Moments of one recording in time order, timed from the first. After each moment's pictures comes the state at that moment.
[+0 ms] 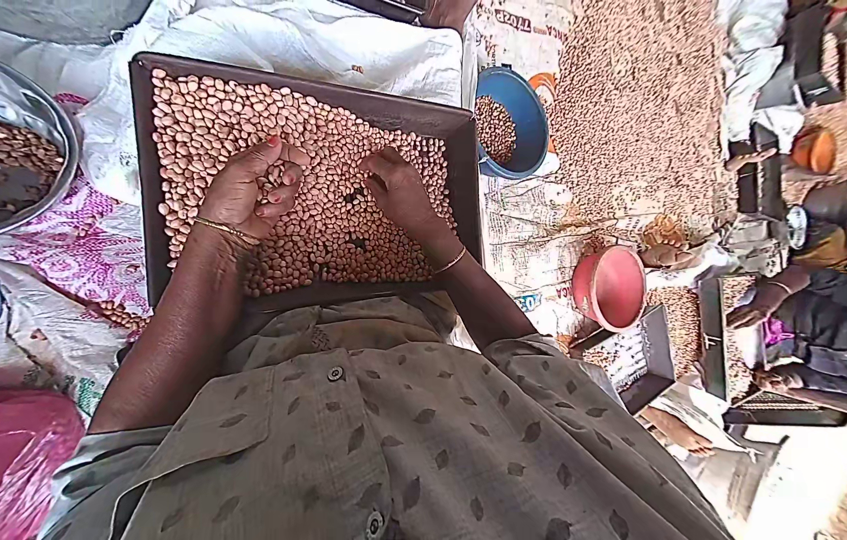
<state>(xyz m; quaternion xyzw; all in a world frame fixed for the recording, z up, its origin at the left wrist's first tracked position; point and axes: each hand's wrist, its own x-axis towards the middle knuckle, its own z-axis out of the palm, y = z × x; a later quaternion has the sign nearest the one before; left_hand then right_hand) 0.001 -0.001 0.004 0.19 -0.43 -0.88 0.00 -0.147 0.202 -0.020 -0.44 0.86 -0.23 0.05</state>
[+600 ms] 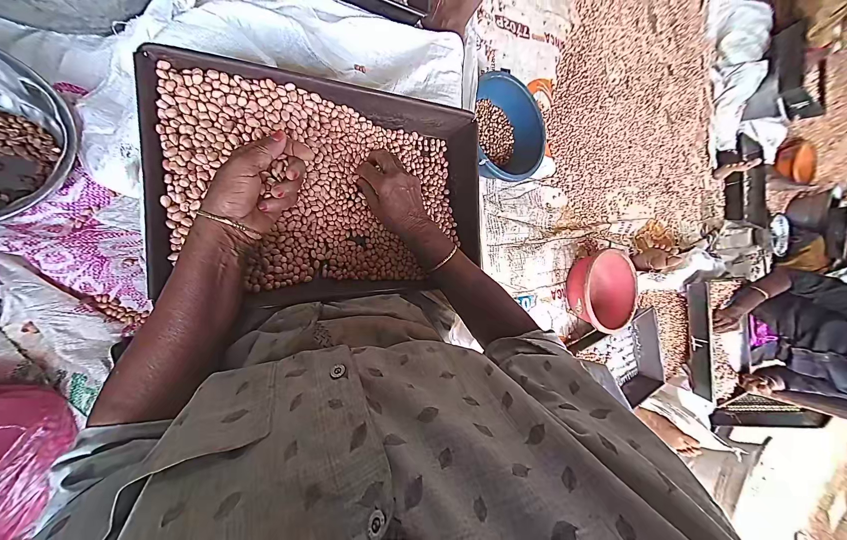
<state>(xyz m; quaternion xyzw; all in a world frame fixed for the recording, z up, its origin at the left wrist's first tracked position) 0.003 0.000 0.005 0.18 -0.43 -0.89 0.01 -0.133 0.198 -0.032 -0.48 0.87 -0.14 -0.06</state>
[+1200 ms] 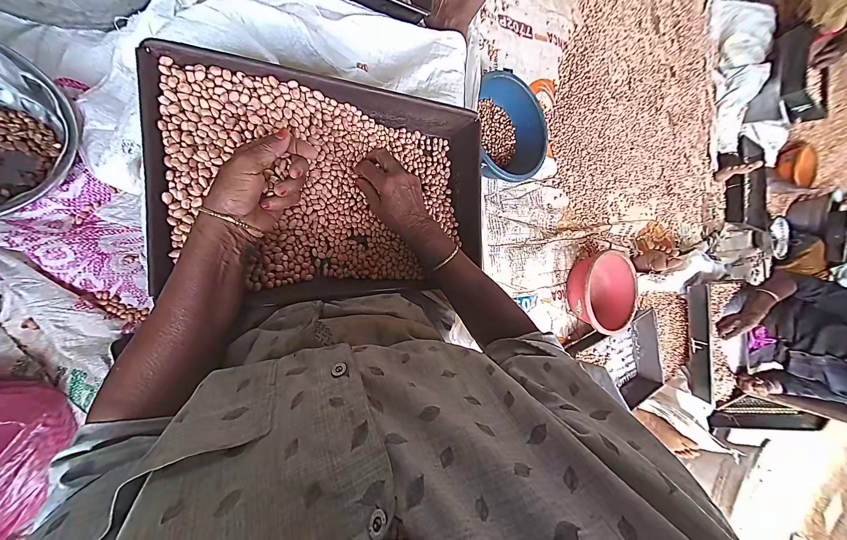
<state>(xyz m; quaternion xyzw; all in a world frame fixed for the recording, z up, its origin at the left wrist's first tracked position) 0.003 0.000 0.005 0.16 -0.43 -0.89 0.01 -0.131 0.197 -0.030 -0.48 0.86 -0.16 -0.04</state>
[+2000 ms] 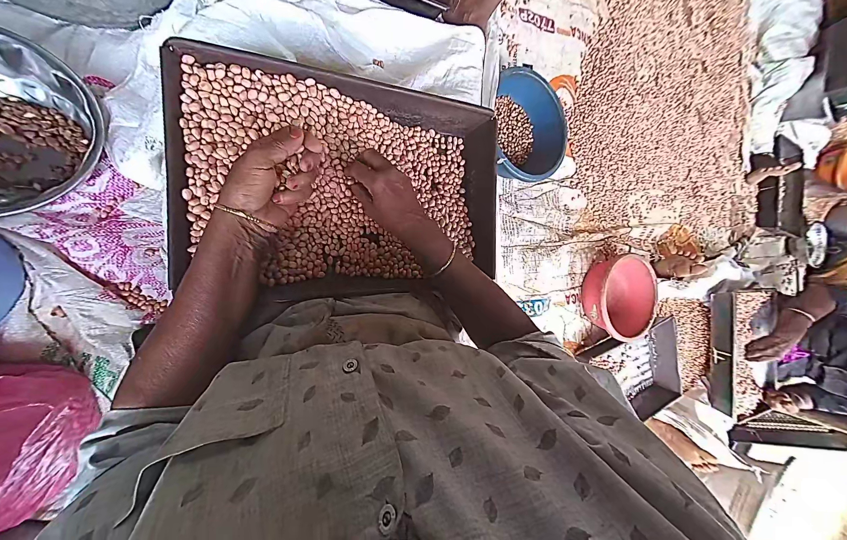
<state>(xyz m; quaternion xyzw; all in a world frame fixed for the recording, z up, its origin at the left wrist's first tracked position) 0.003 -0.003 0.004 0.16 -0.39 -0.91 0.02 -0.116 0.171 -0.026 -0.51 0.84 -0.19 0.05</state>
